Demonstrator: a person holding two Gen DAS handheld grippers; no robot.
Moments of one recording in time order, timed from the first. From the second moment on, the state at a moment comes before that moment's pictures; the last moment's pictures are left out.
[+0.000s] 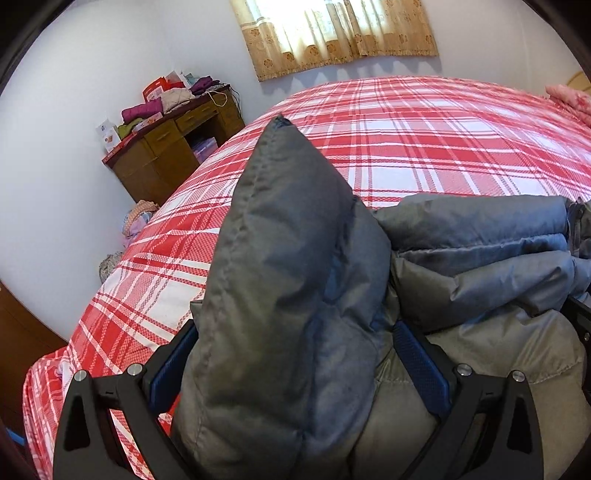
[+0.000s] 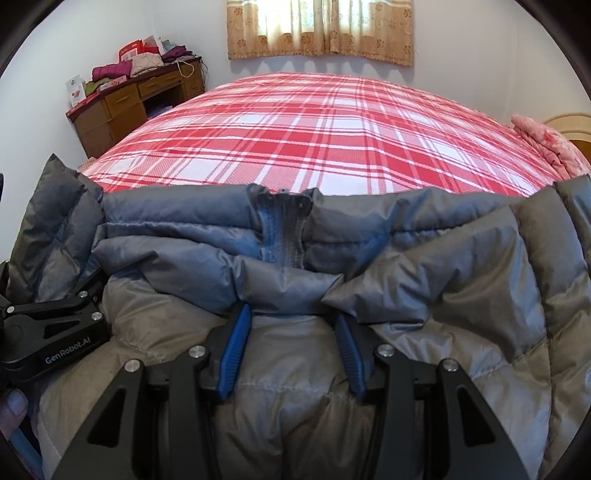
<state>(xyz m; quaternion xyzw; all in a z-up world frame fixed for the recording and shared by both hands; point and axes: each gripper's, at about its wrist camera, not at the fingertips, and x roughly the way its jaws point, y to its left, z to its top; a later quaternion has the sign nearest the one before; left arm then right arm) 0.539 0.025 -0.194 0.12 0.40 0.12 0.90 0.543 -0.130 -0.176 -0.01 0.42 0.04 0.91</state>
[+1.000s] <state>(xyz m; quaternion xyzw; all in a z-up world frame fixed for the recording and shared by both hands) 0.365 0.105 -0.176 -0.02 0.40 0.15 0.90 0.367 -0.133 -0.153 -0.02 0.36 0.00 0.93</state>
